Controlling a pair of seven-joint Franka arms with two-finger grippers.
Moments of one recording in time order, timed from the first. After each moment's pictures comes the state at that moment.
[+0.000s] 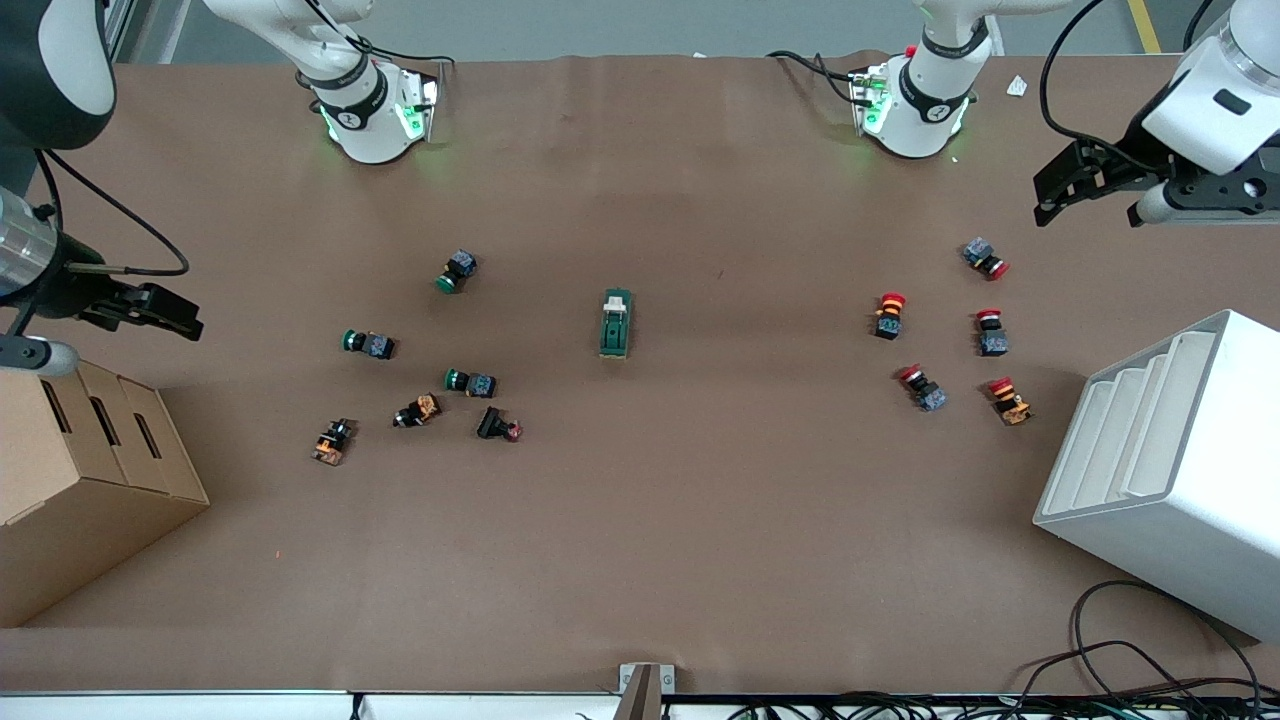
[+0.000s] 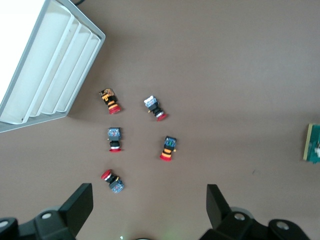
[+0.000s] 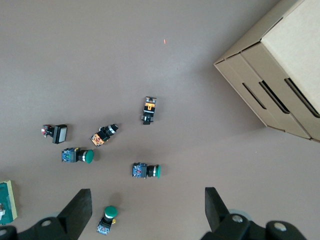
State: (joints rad) left arm -0.02 -0.12 -0.13 -1.65 -0.01 1.53 -0.11; right arm -0.01 0.11 0.02 -1.53 -0.03 1.64 0.15
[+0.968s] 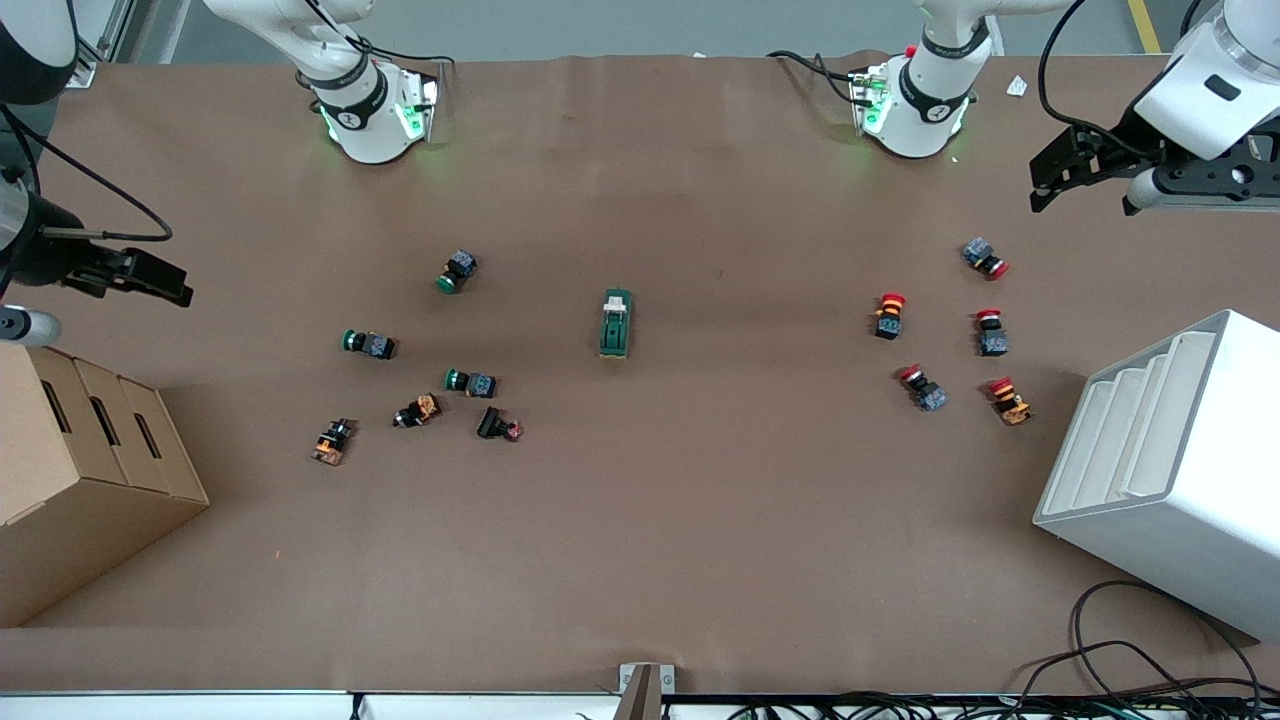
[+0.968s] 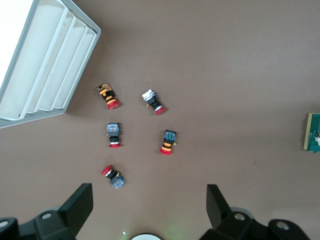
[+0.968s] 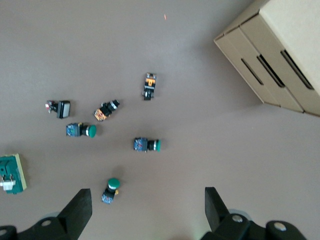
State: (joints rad) left arm -0.02 -0.15 -0.13 -1.67 -0.03 1.53 -0.10; right arm -0.01 0.11 0.03 -1.45 -0.01 1.44 0.15
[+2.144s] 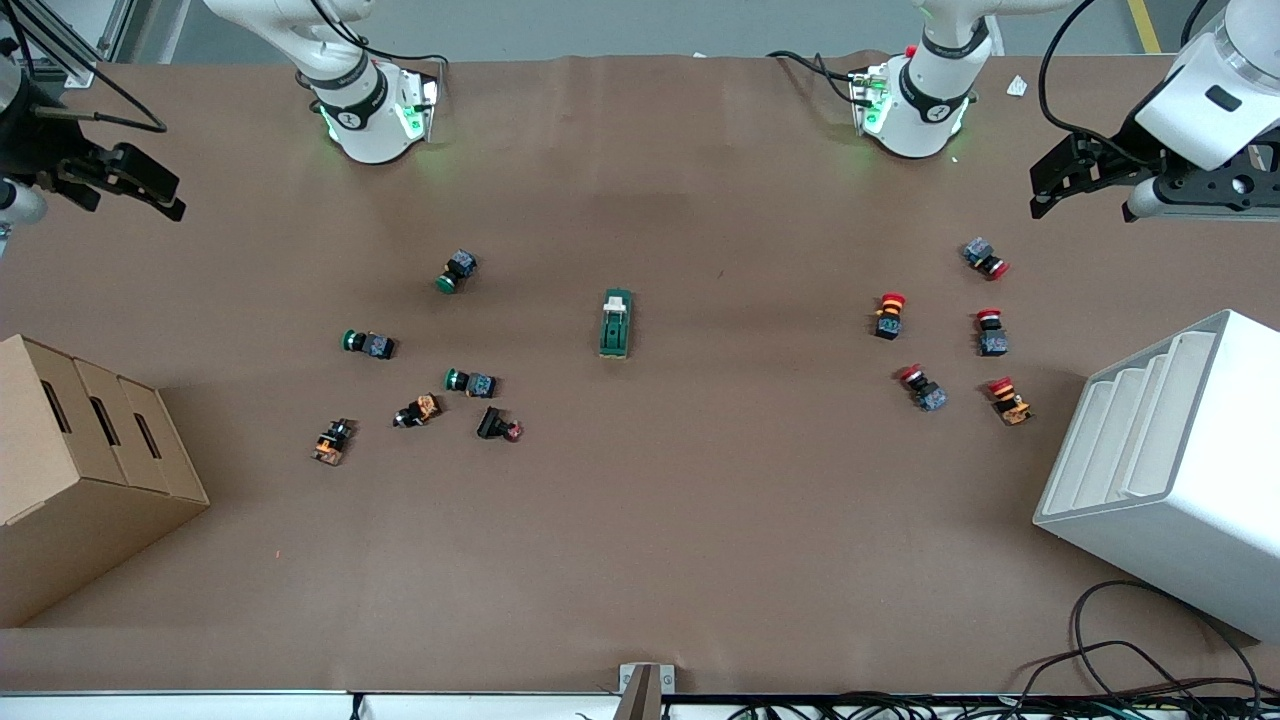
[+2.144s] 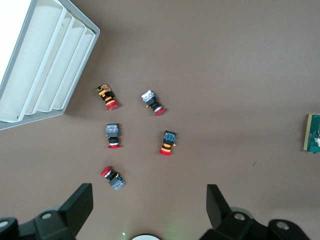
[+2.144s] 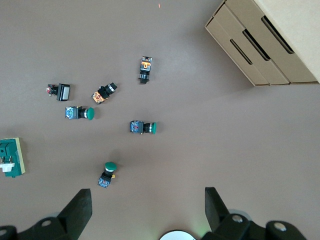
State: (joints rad) left arm -0.02 -0.13 -0.13 -1.66 -0.03 1.53 -0.09; right arm -0.01 -0.21 0.02 -1.75 -0.01 1.51 0.15
